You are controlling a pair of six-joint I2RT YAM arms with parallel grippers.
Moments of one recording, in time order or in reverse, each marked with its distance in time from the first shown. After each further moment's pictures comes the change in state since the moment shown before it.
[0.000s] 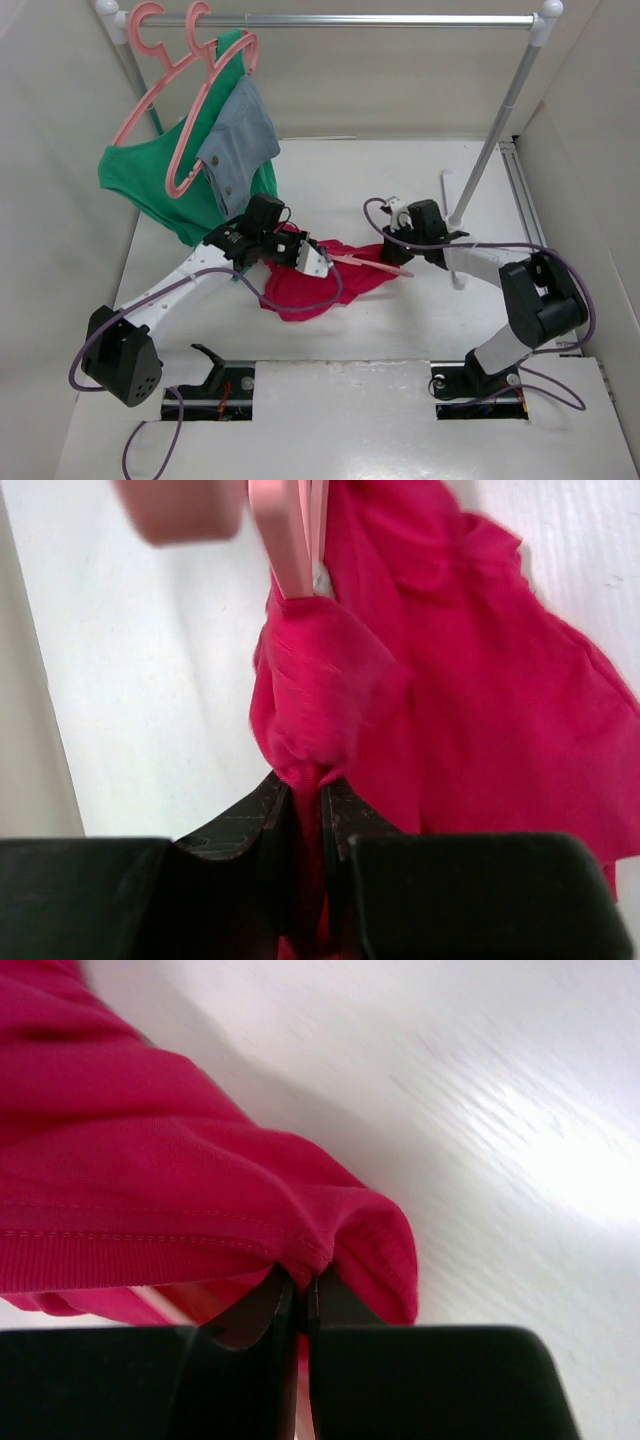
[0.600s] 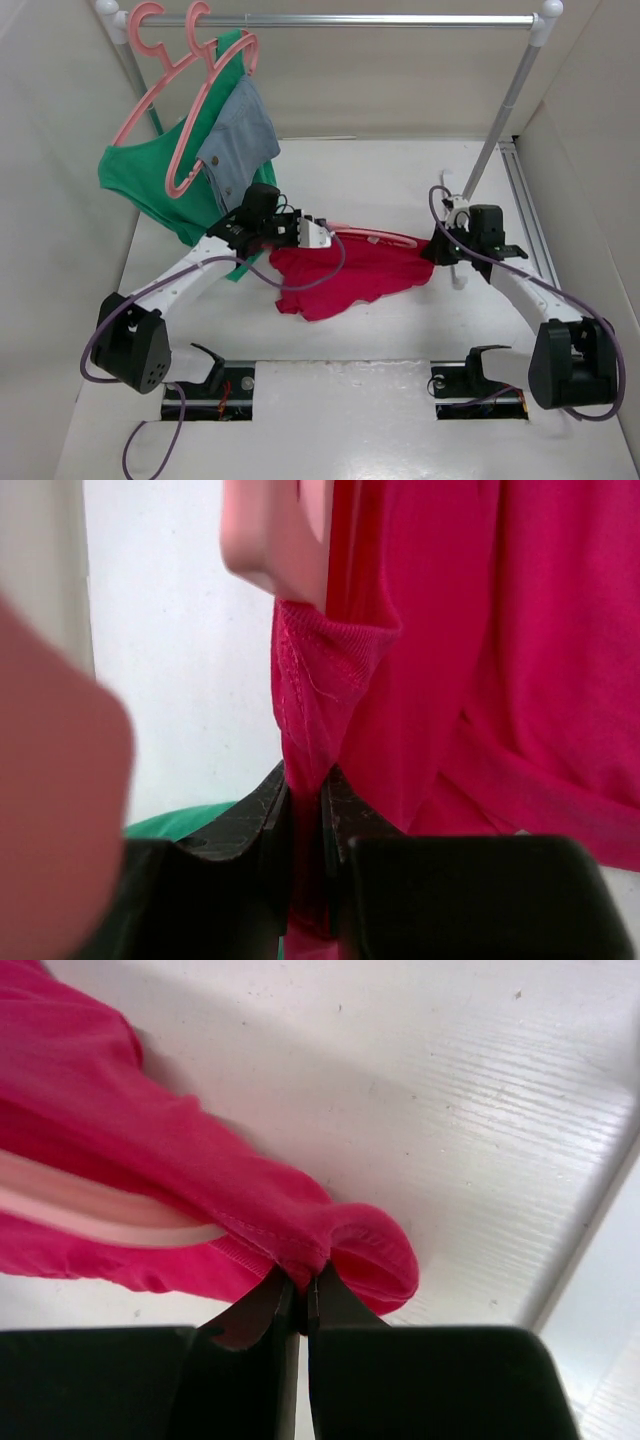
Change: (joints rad) left arm 0.090 0.073 0.014 0.205 -0.101 -0.189; right arm -0.342 -0.366 -0.135 -0.206 -0.071 0.103
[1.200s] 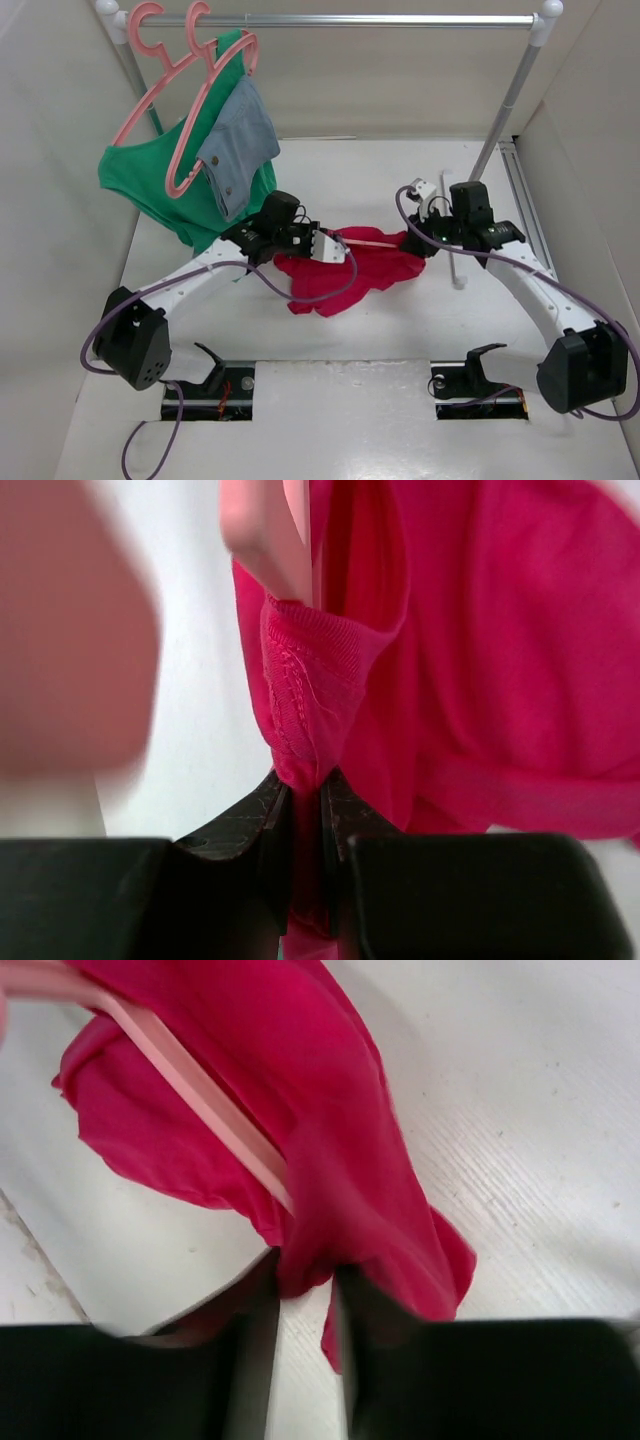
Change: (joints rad) left arm -0.134 0.026 -0.007 -0.020 -0.098 0.032; right arm 0.198 -0.008 0.276 -0.267 -0.148 -0.344
